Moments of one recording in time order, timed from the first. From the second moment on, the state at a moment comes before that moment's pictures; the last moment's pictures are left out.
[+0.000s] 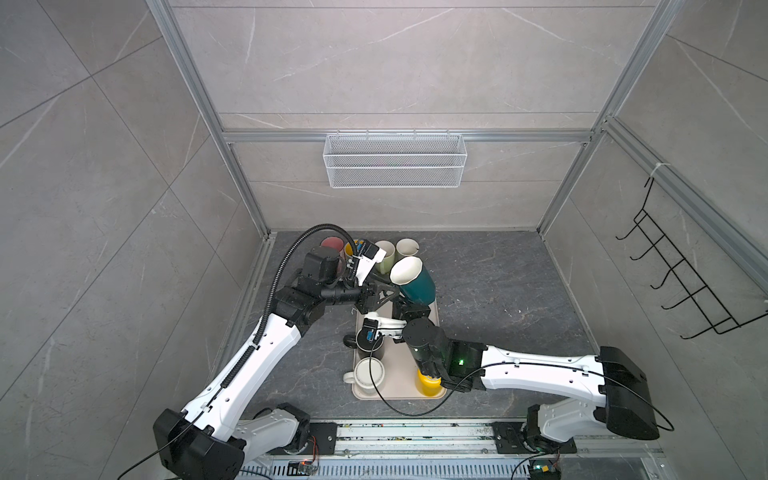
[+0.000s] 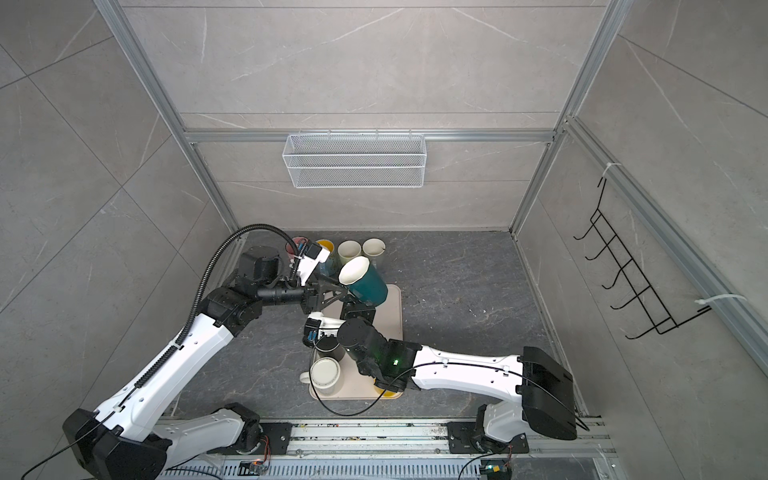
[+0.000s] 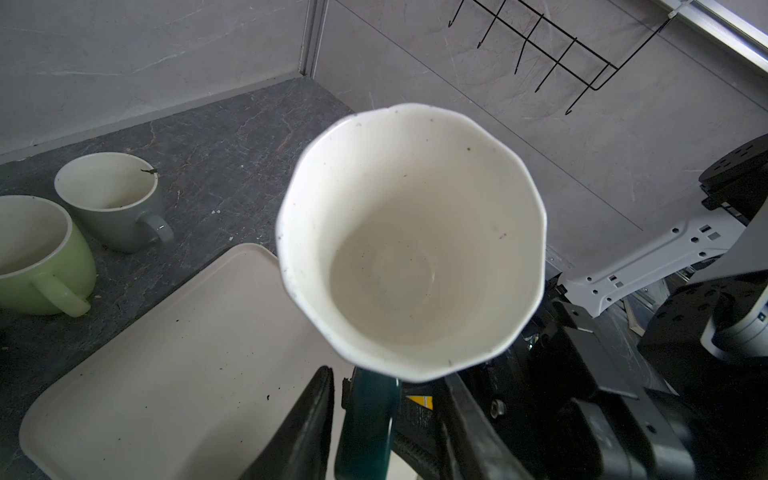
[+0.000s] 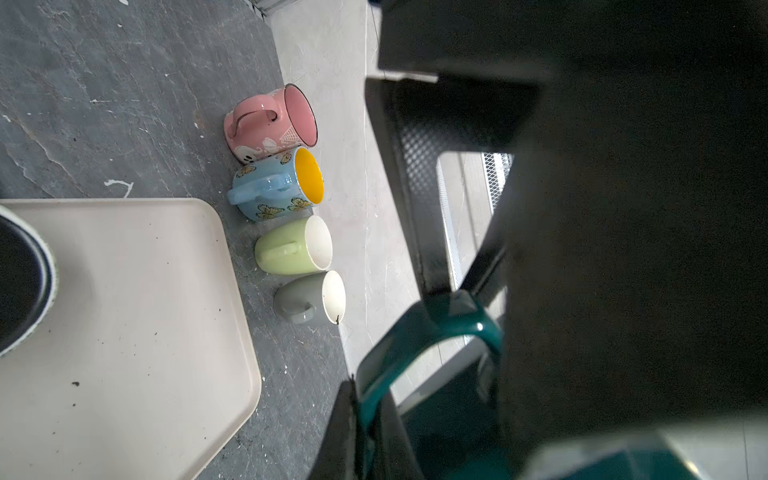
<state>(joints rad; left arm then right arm) -0.49 1.16 1.17 -0.52 0.72 -0.03 1.24 1.45 1.02 0.18 0.86 -1.05</state>
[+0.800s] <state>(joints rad) -0.49 1.18 1.15 -0.52 0.70 -0.04 1.24 1.47 1.01 0.23 0.87 -1.09</state>
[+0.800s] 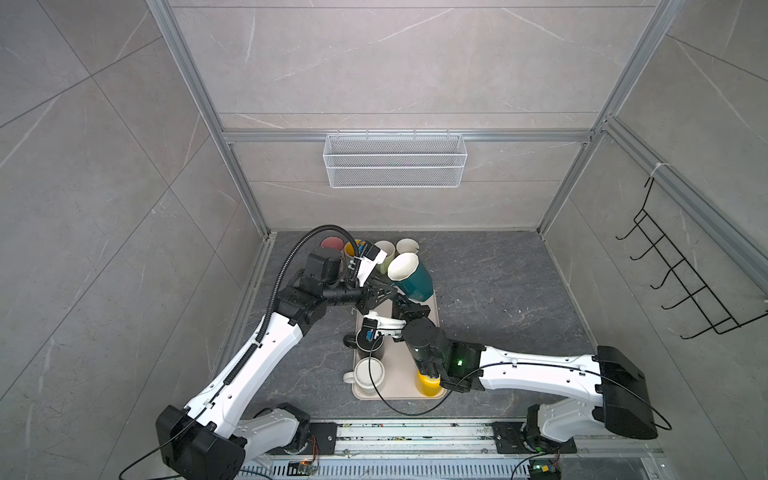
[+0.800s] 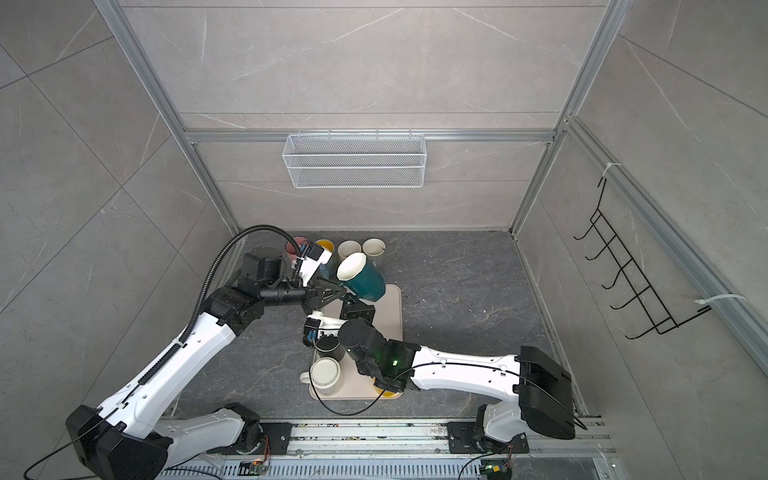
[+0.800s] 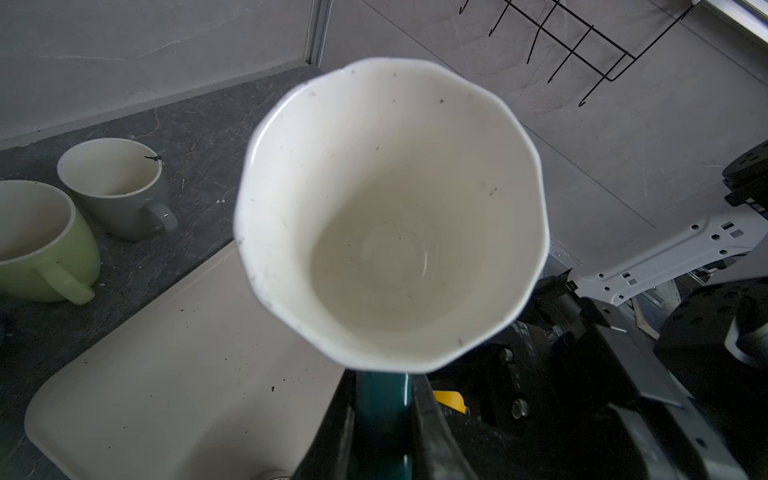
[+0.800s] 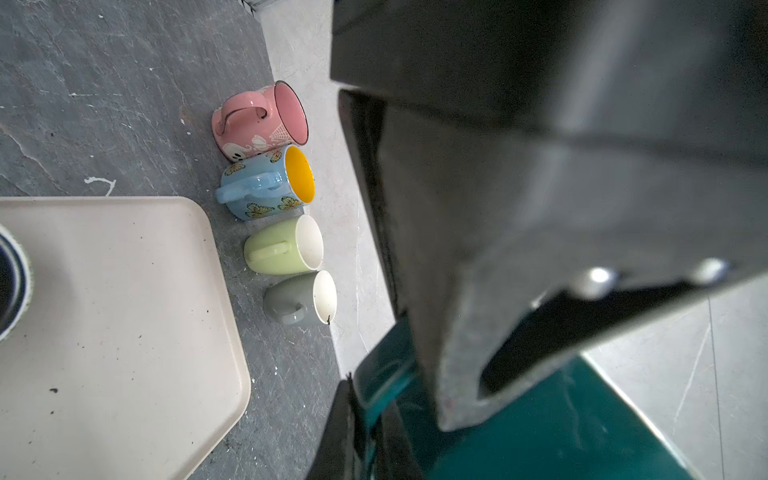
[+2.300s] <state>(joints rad) -0.51 1.07 0.99 -0.44 0.31 -0.20 0.69 1.22 0.93 -0.26 0.13 0.30</state>
